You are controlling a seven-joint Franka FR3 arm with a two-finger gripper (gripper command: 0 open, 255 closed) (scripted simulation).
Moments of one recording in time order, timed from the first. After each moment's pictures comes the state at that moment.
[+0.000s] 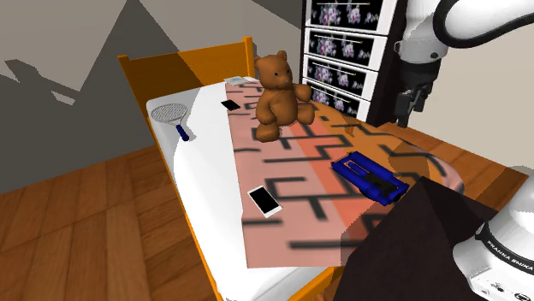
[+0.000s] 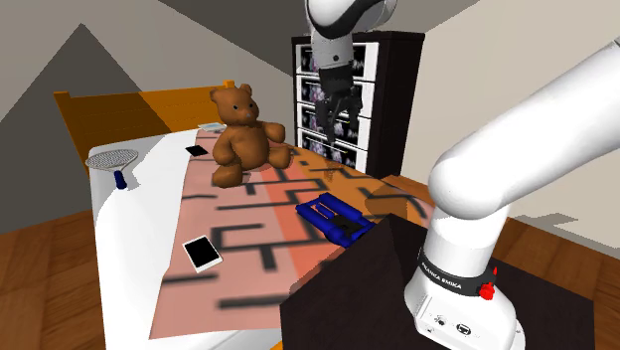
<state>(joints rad) -0.01 -0.70 0.03 -2.58 -0.13 1.77 0.03</state>
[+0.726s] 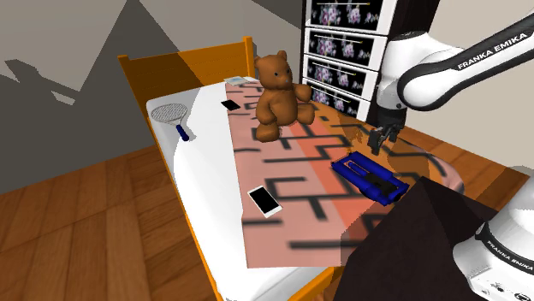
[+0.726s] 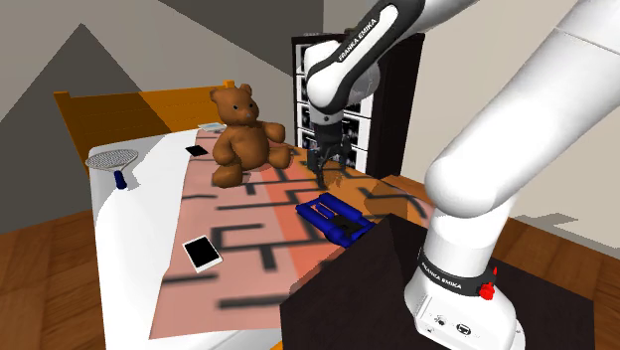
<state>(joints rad) -0.07 -0.42 0.00 -2.75 -0.16 2.28 0.12</state>
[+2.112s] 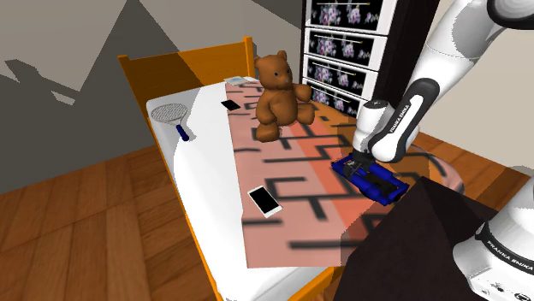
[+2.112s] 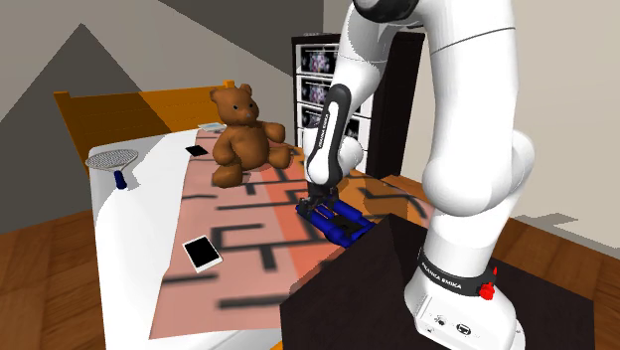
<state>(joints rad) -0.11 0.35 -0.09 -2.59 -0.32 2.98 0.33</state>
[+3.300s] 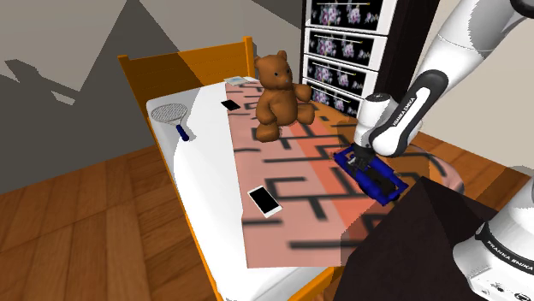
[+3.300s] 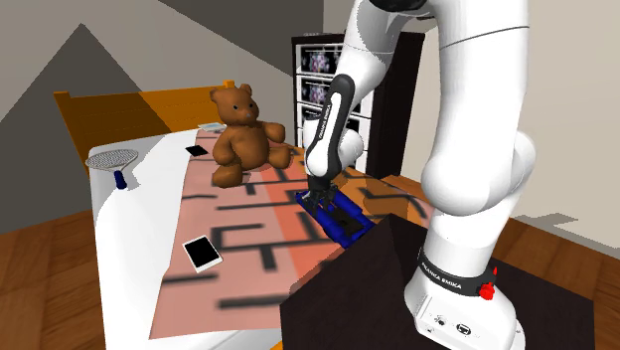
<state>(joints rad) -0.13 0.27 -0.07 -2.61 -0.30 2.92 0.31</state>
